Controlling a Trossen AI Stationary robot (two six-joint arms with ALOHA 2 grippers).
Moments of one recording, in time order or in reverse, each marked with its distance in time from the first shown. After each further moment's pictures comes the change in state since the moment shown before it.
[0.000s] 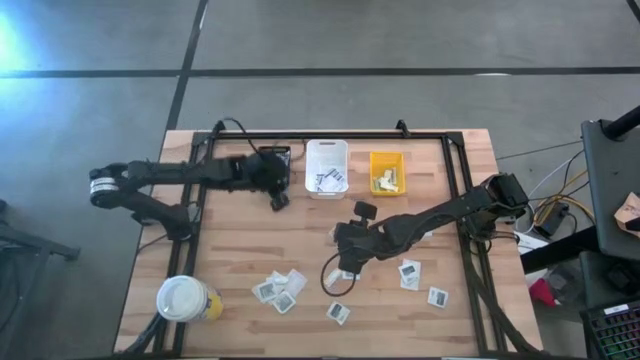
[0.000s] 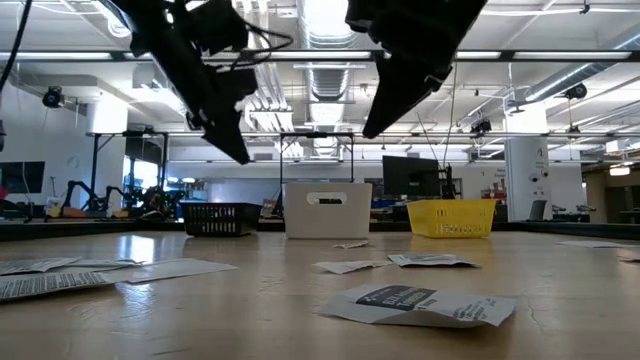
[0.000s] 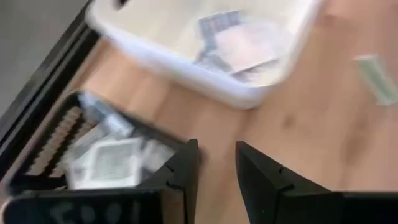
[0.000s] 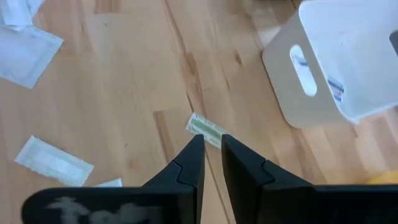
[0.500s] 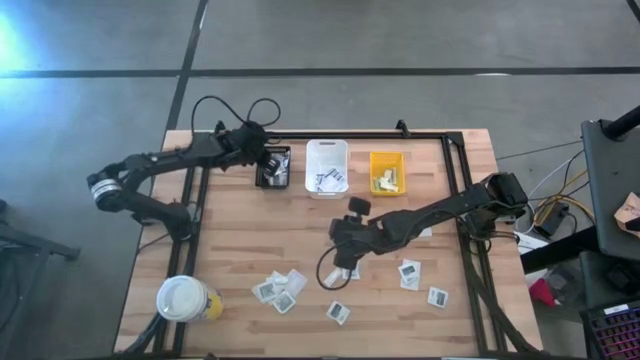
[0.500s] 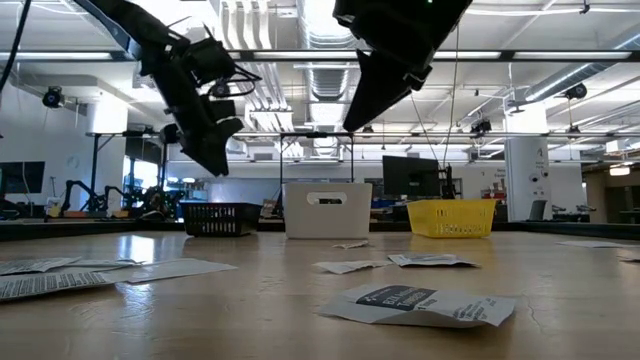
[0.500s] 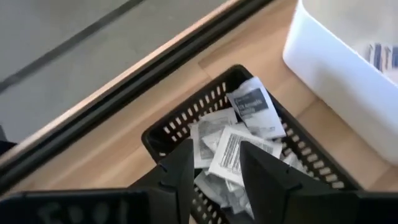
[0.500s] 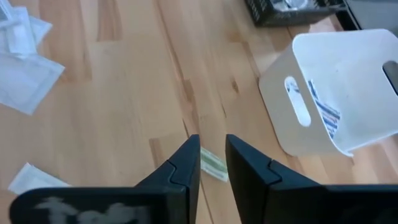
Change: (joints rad) left arm 0.353 0.005 -0.013 0.013 -0.040 -0.103; right arm -0.033 0.000 0.000 0.096 -0.002 -0.092
